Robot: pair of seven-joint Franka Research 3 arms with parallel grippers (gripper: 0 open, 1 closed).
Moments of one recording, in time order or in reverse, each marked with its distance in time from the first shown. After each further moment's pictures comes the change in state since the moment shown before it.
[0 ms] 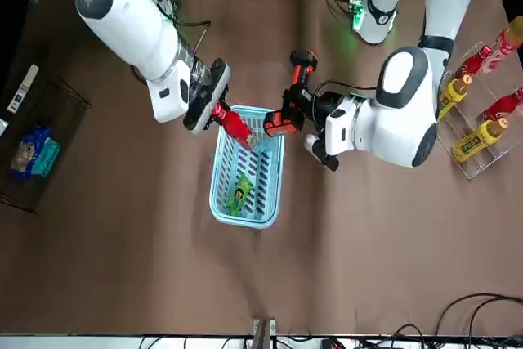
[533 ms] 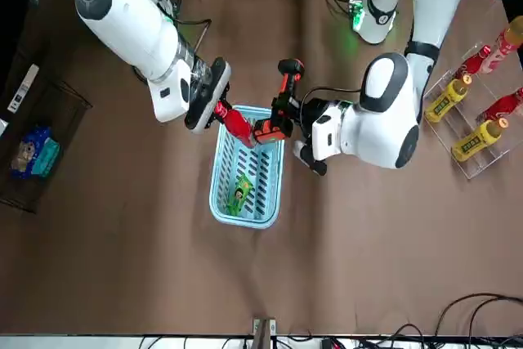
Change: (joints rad) left arm -0.051 0.036 0.005 0.000 0.000 0.105 -0.003; right arm 0.000 0.000 0.000 0.000 0.018 0.000 -0.002
